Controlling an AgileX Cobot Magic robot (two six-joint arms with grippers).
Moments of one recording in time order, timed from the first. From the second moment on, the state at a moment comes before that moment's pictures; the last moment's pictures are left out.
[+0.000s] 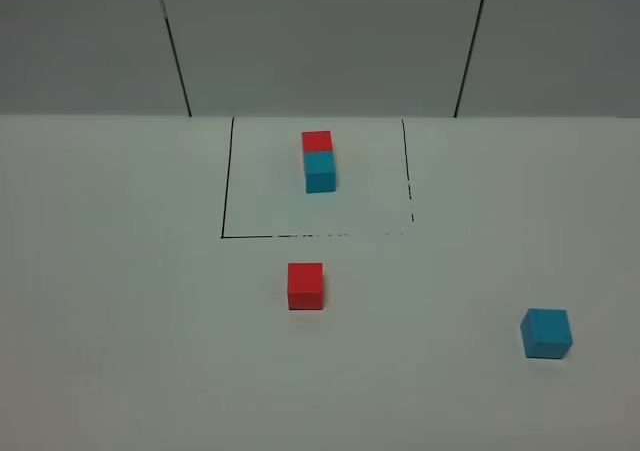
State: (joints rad) left arm 0.05 0.00 -0.51 -0.15 1.04 0.08; right arm 0.01 0.24 -0.54 0.12 1.05 0.03
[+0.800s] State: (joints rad) left arm 0.05 0.00 -0.51 -0.15 1.04 0.08; right arm 0.15 1.39 -0.85 0.19 0.78 -0.02
